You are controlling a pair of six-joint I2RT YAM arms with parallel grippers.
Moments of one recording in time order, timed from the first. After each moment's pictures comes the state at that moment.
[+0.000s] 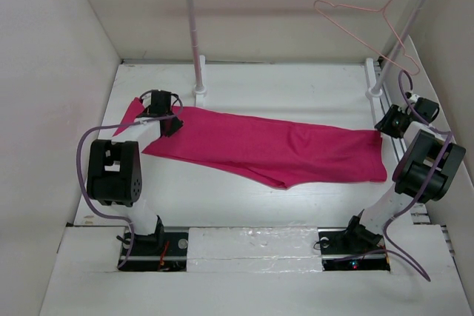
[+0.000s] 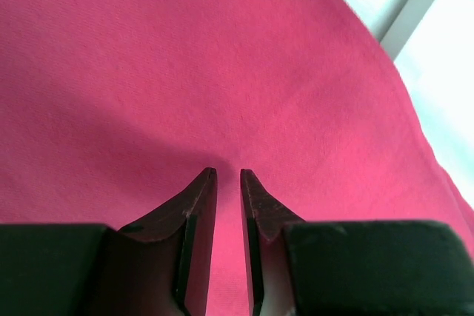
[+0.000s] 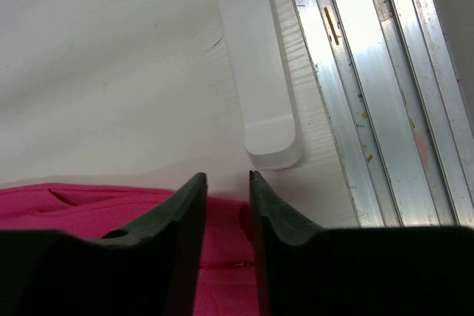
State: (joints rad) left arm -0.09 1.65 0.98 -0.25 -0.14 -0.75; right arm -0.56 1.75 1.05 -0.10 -0.39 0.03
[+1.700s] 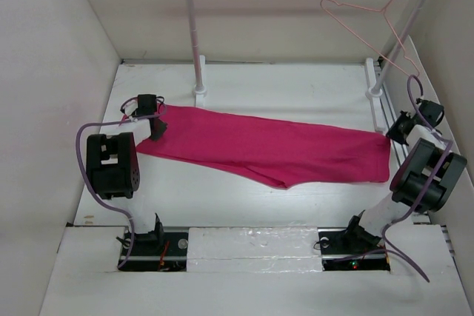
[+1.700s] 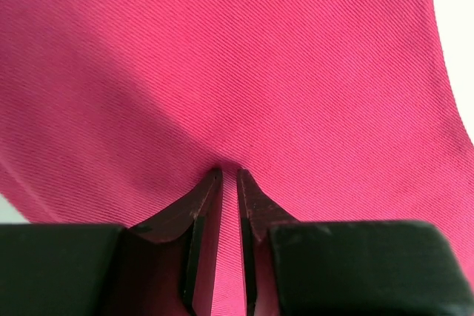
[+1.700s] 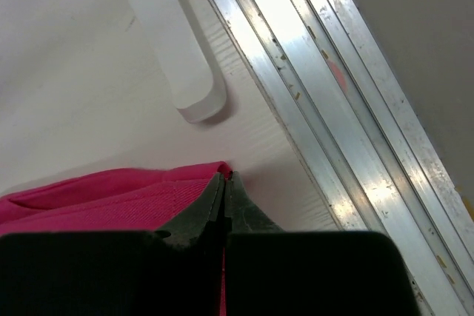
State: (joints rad) left arm 0.05 1.73 0.99 -0.25 -0.24 -0.84; right arm -0.59 1.63 1.01 -0.20 -0.16 0.10
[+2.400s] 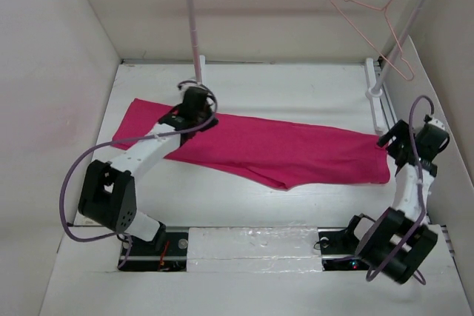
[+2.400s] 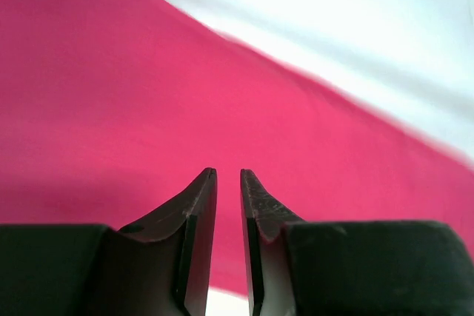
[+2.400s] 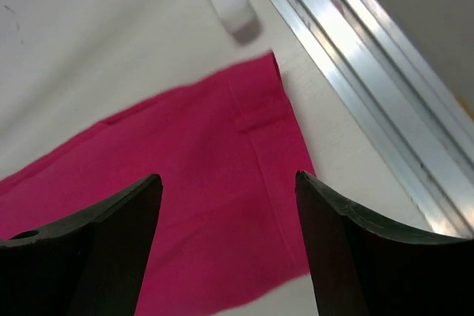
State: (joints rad) left arm -0.42 1.46 1.05 -0.31 -0.17 -0.76; right arm -0.62 1.08 0.72 -0.26 -0.22 0.22
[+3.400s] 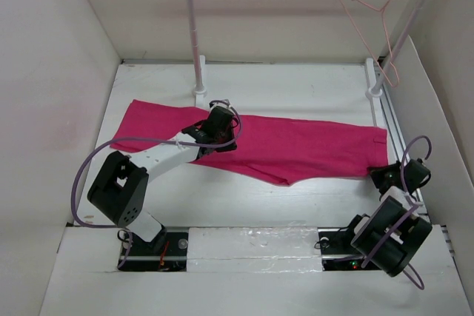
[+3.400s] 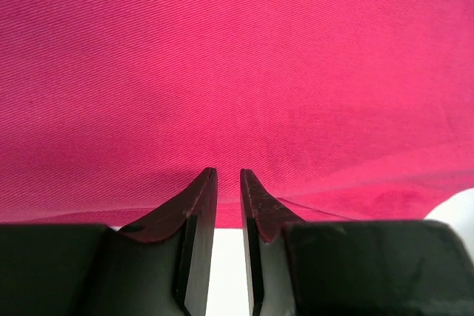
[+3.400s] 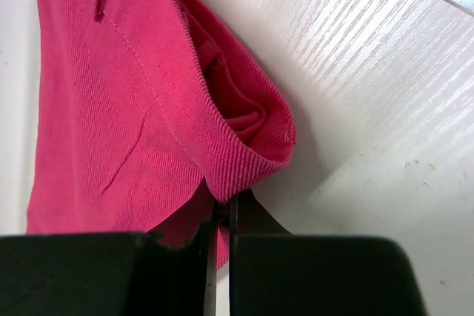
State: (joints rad) left arm -0.67 1.53 0.97 -0.29 -0.12 -0.67; right arm -0.77 1.09 0.25 0.12 -0.37 0.62
